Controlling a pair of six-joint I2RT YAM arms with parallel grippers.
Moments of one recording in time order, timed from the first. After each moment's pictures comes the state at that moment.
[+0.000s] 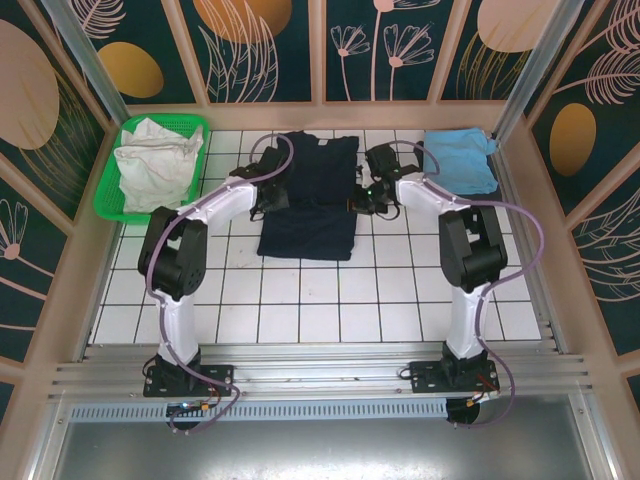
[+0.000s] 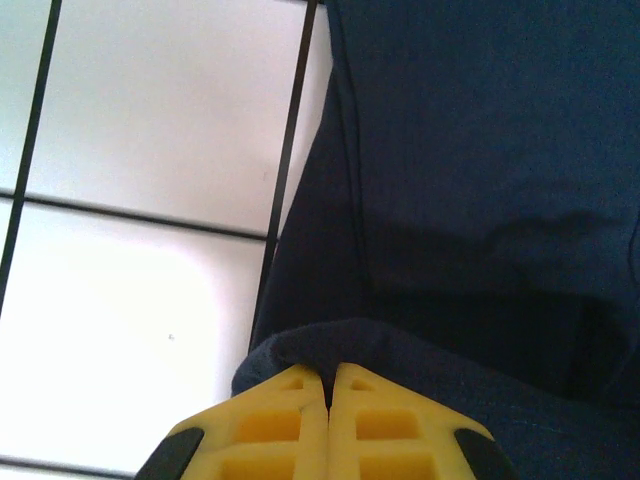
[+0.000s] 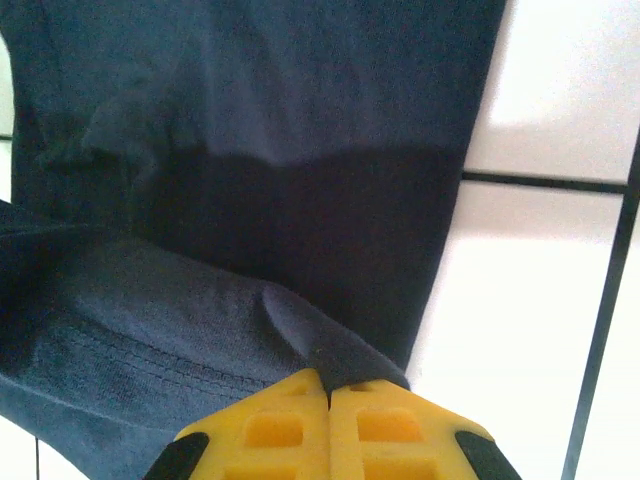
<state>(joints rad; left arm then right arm) -0.44 2.03 1.56 -0.63 -0.20 -0.59 0.39 2.01 1.51 -0.58 -0.33 0.38</state>
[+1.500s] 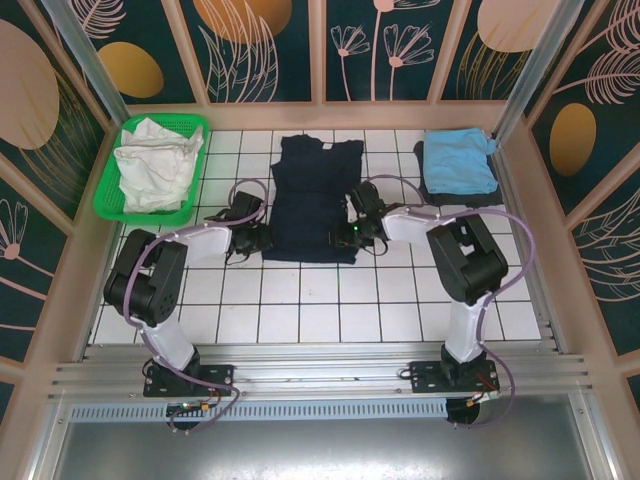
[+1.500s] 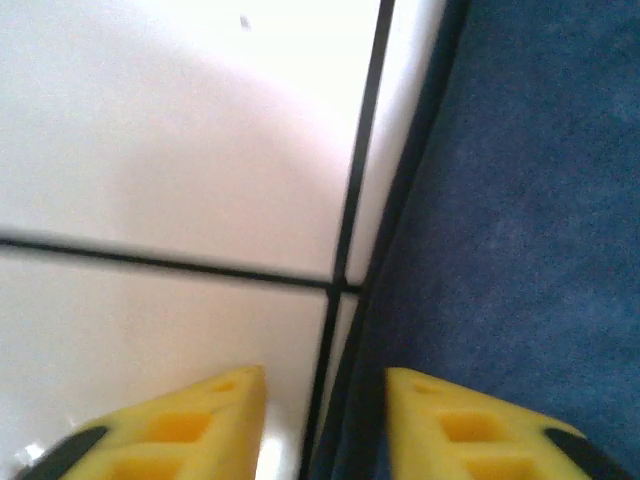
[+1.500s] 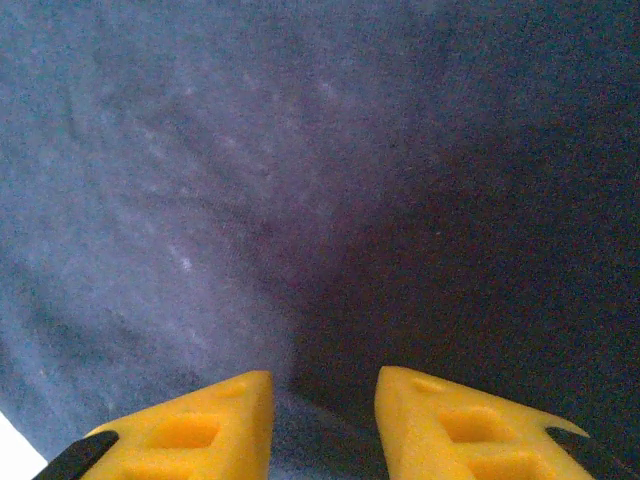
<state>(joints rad) -0.39 1.75 0.92 -0.25 0.06 -0.66 0.54 1.89 1.11 -0.28 -0.29 0.48</state>
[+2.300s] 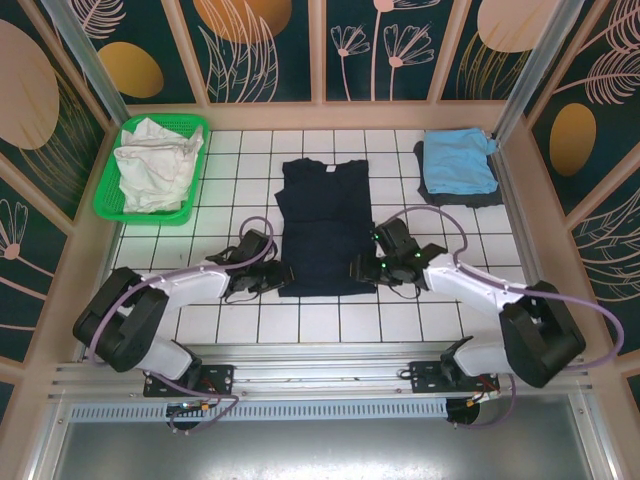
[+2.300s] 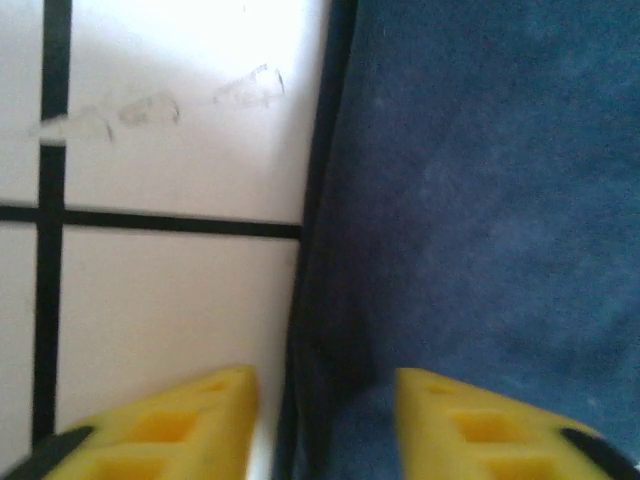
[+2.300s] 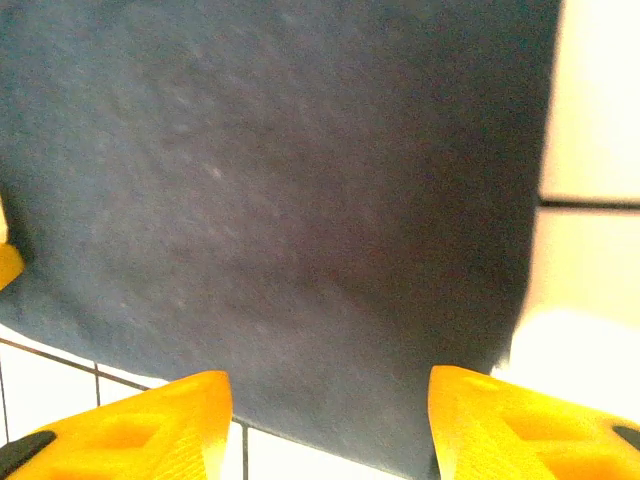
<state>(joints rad) -0.60 1.46 0.60 -0.16 0.19 -0.88 0.62 1.30 0.67 -0.40 -0.18 0.68</state>
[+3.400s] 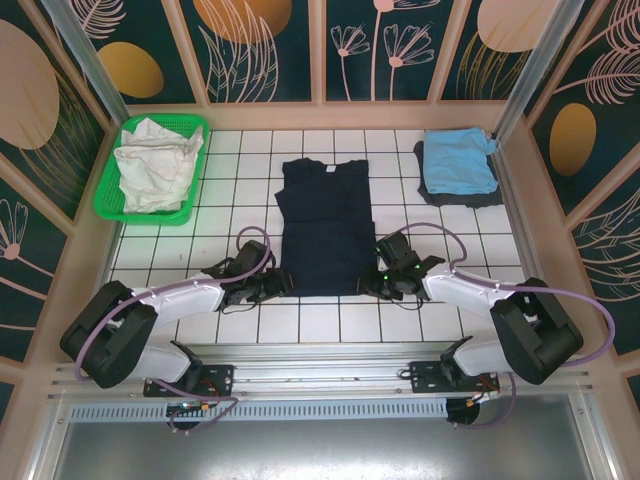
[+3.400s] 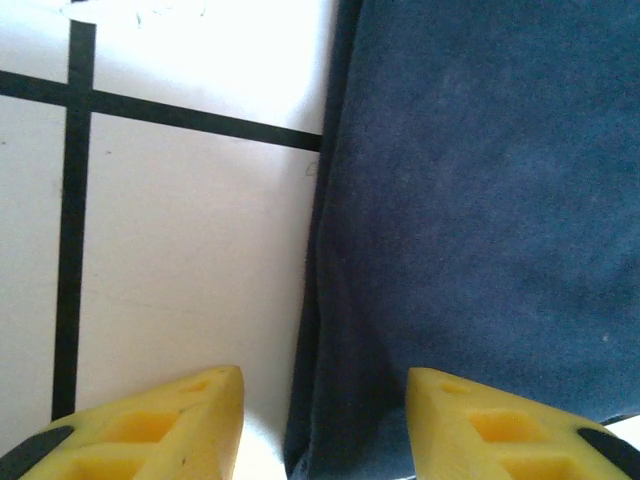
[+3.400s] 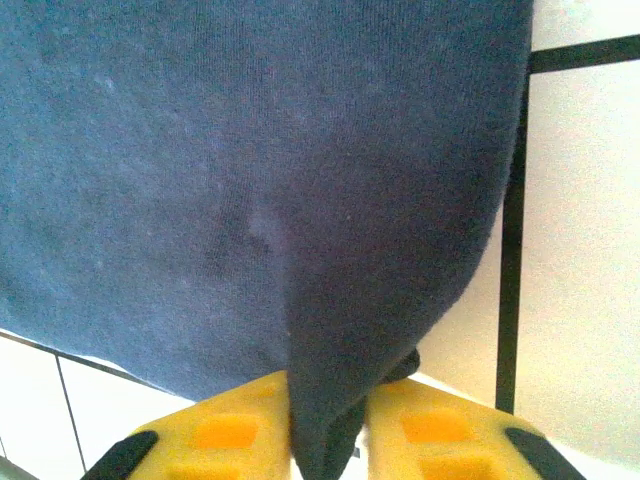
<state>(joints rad) -0.66 1.39 0.52 -0.13 0.15 -0.92 0.62 1.34 0.57 -0.31 -0.25 0.76</state>
